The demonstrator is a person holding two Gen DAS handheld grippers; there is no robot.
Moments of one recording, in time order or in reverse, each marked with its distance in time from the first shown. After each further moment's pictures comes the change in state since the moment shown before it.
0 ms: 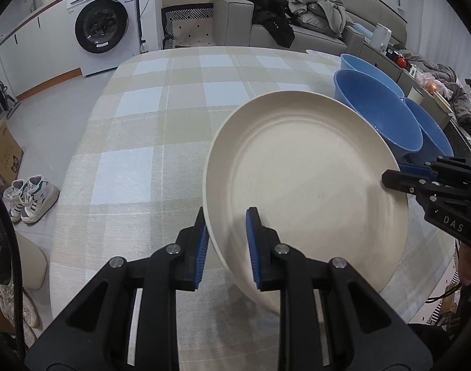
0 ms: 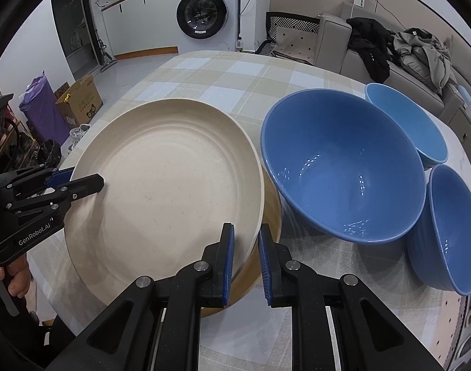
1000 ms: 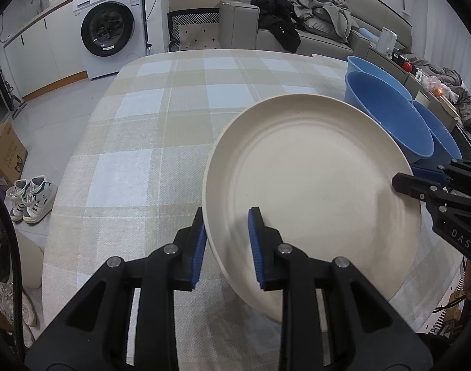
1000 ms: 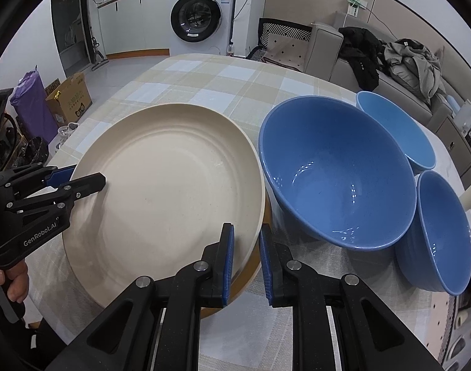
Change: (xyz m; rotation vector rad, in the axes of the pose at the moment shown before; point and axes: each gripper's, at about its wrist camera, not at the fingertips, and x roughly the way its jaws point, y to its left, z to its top) left arm 0.017 0.000 -0.006 -0.010 -0.036 0.033; right arm -0.004 0.010 -0.012 -0.028 -0.036 -0.085
